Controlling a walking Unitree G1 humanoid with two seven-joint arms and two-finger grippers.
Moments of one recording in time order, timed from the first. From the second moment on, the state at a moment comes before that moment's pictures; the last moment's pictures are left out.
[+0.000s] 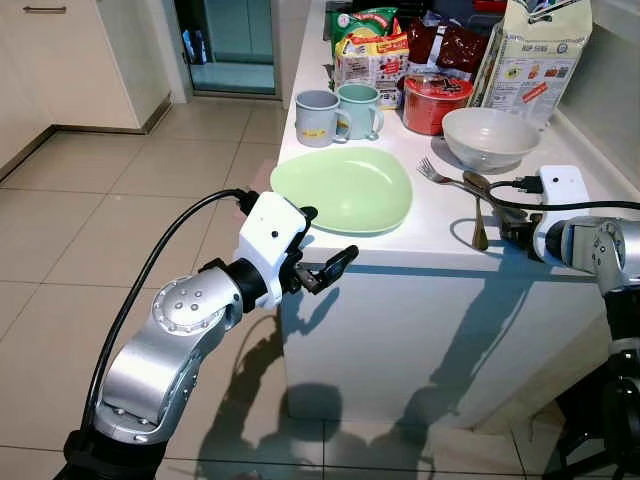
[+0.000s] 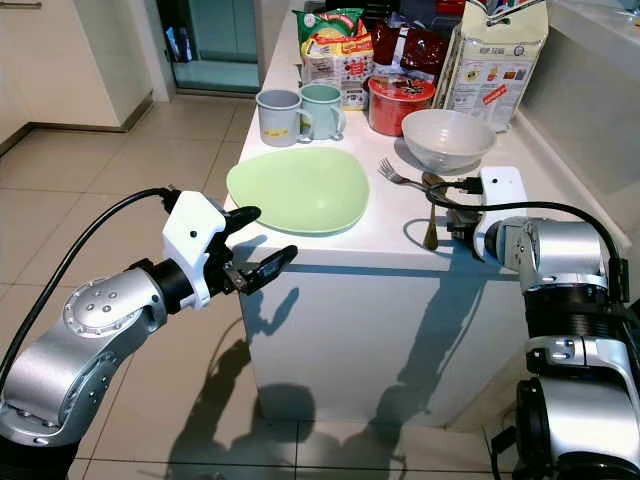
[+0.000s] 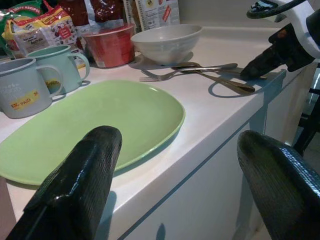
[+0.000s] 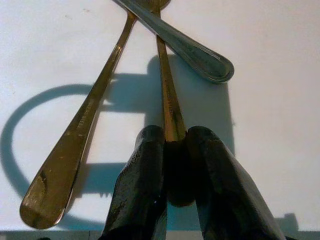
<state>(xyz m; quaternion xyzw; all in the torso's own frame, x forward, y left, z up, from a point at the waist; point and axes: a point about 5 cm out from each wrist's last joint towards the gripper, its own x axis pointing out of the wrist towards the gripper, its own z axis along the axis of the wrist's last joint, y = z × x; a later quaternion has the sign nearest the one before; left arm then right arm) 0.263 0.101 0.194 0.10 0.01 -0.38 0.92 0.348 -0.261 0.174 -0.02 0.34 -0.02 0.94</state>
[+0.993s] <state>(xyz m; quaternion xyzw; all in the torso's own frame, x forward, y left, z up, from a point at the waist) 0.264 0.099 0.195 0.09 0.00 -0.38 0.92 0.333 -0.255 0.214 -0.04 0.30 0.00 0.95</state>
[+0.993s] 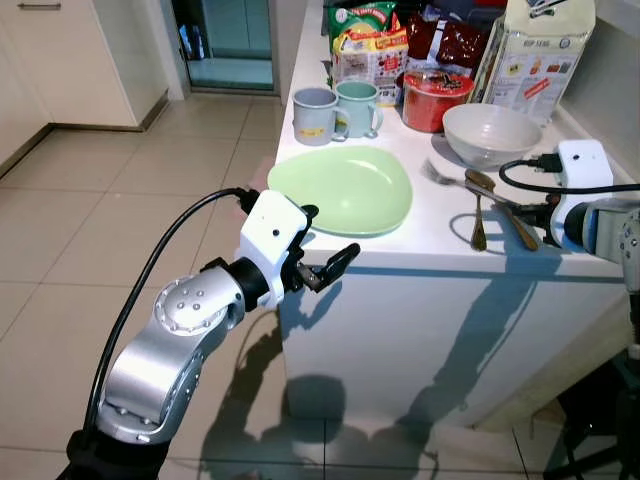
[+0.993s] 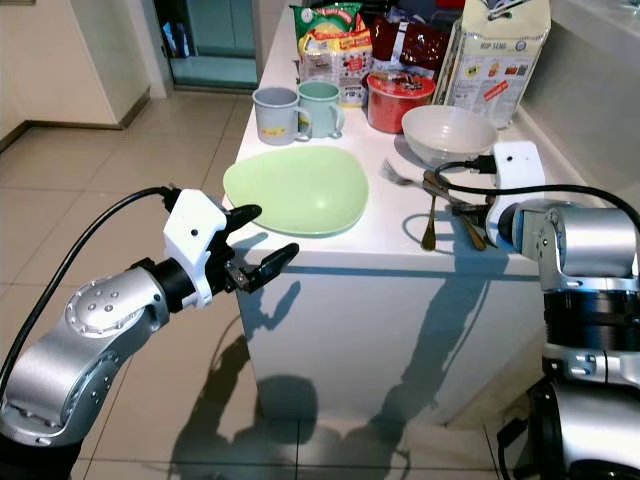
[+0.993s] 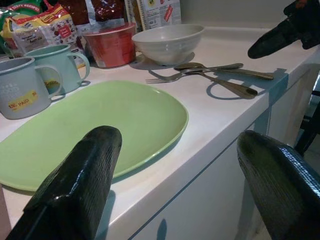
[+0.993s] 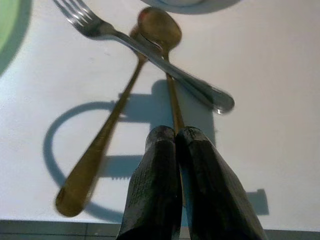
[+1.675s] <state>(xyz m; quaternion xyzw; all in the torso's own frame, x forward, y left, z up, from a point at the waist) 0.264 0.098 0.203 0.10 -0.01 -0.39 0.92 0.330 -0.255 0.200 -0.05 0.29 -0.01 0.96</state>
